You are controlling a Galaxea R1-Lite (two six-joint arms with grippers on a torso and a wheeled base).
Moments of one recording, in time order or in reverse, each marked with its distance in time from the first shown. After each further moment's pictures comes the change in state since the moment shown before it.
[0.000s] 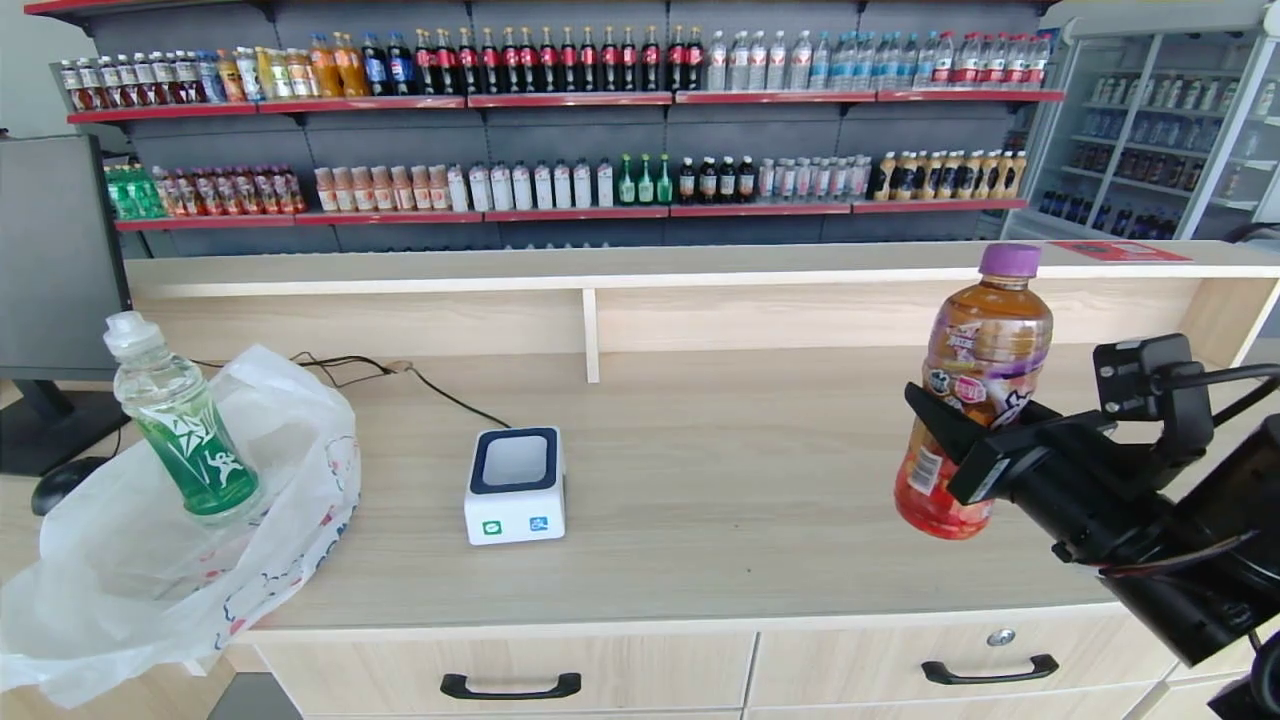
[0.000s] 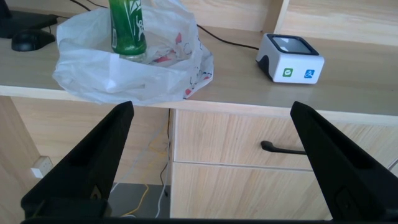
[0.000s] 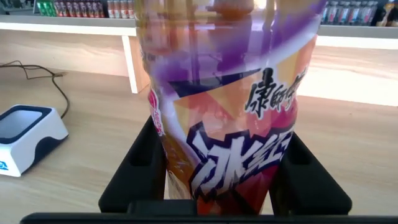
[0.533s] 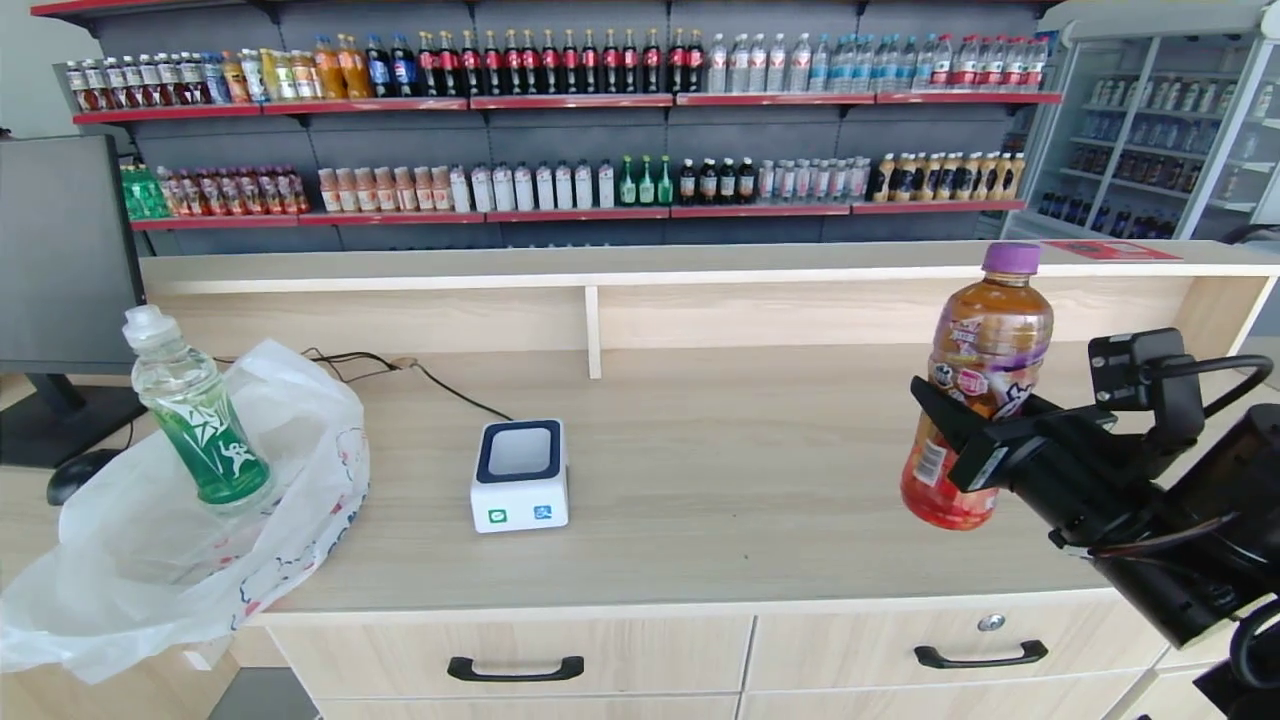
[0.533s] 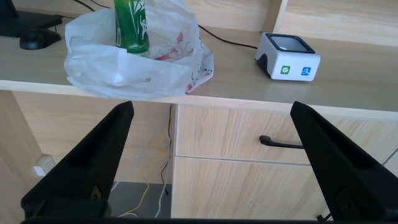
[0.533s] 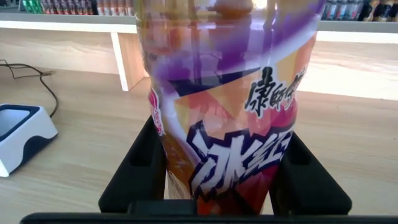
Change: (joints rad) left arm 0.000 0.000 0.000 0.000 0.000 0.001; right arm -0.033 0.022 -0.025 0.006 -0.002 0.000
